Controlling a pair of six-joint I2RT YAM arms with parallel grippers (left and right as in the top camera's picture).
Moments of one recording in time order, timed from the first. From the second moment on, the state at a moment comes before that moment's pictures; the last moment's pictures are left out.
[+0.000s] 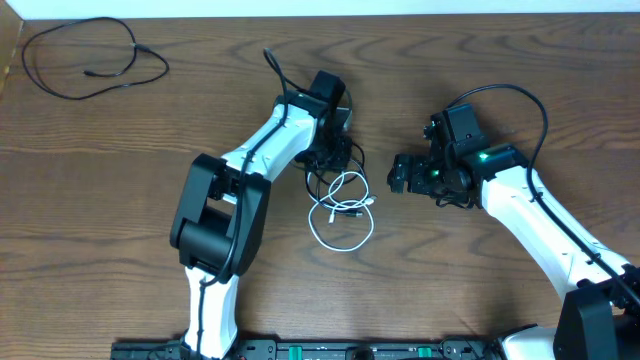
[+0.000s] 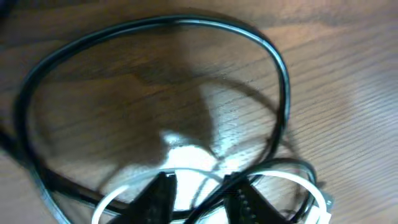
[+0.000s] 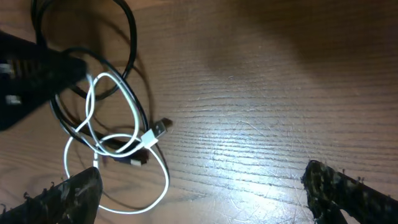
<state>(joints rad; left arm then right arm) -0.43 2.11 1.55 -0.85 0.26 -0.18 0.34 1.56 1.04 -0.69 -0.21 0.50</state>
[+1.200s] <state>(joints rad) -0.43 1.32 1.55 -0.31 0.55 -0.76 0.35 1.56 1.04 -0.53 -0.43 0.51</state>
